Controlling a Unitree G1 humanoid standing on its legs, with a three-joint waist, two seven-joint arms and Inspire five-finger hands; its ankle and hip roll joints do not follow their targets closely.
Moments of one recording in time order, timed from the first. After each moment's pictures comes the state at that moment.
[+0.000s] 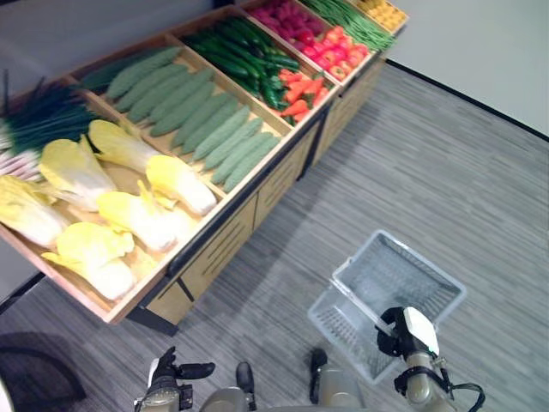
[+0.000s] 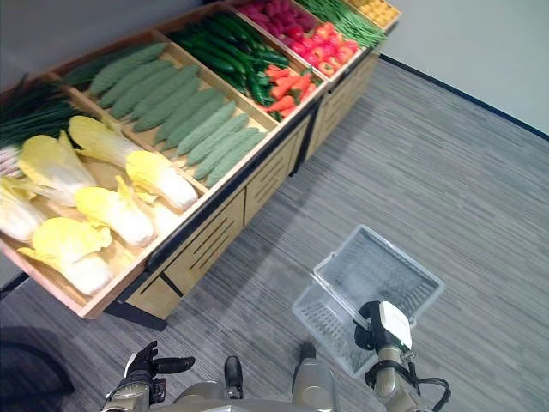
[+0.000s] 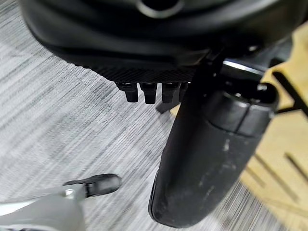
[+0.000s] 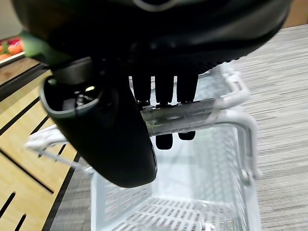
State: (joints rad) left arm -0.09 0.24 -0.04 1.30 -0.25 -0.18 0.19; right arm 0.04 -0.39 0.30 0.97 -0.37 -0.21 -0.55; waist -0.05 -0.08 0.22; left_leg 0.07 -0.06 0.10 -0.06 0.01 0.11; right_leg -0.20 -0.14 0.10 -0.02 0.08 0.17
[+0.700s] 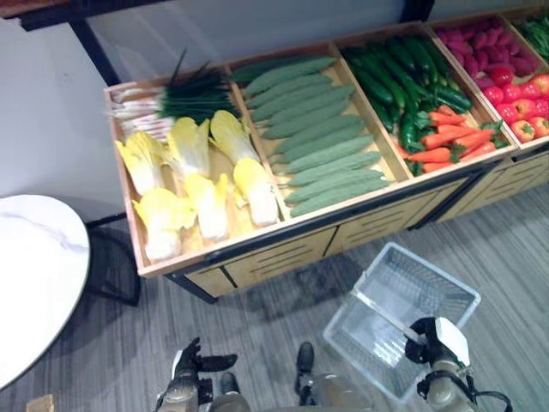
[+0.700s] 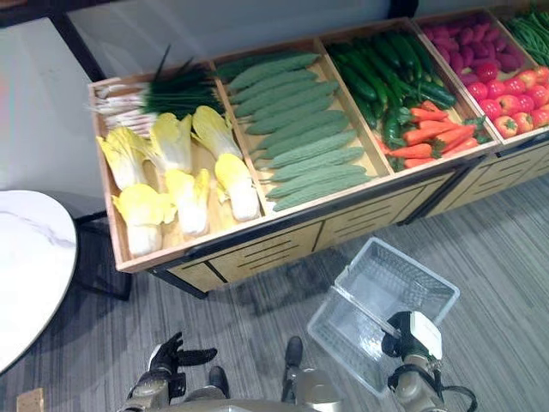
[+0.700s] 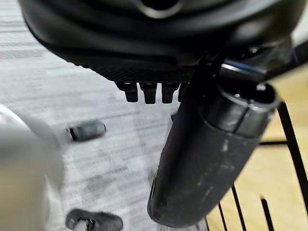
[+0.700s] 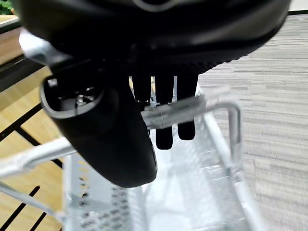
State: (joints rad) left arm -0.05 0.15 -0.05 1.27 -0.25 -0.20 0.15; right arm 0.02 -0.43 0.21 1.09 -0.32 -0.20 -0.54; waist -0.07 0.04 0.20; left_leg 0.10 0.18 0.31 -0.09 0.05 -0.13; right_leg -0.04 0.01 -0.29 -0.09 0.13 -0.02
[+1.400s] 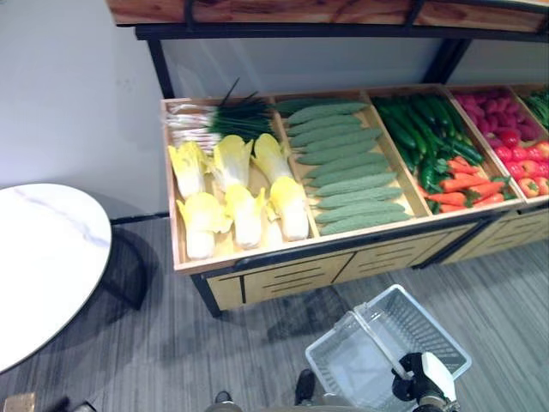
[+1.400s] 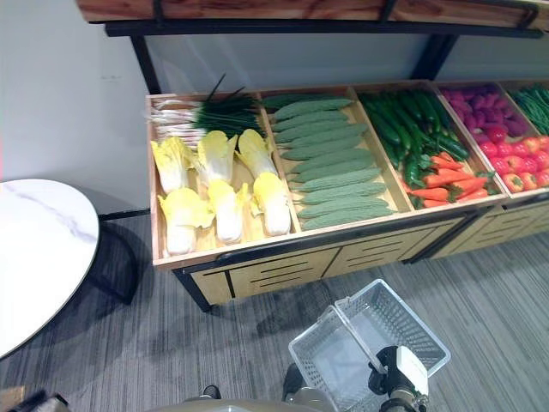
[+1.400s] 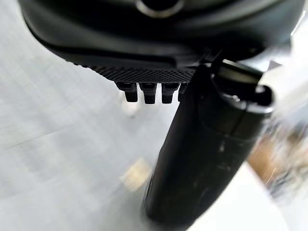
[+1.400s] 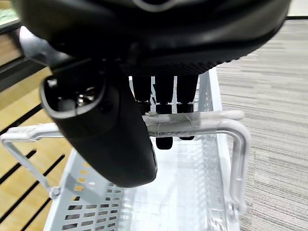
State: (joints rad) left arm 0.03 0.43 0.54 1.01 -0.40 -0.32 0.90; right arm 0.10 -0.32 0.25 1.17 -0.31 -0.21 -0.58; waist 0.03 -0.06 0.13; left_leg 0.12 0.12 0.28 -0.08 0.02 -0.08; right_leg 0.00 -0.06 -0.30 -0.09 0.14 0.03
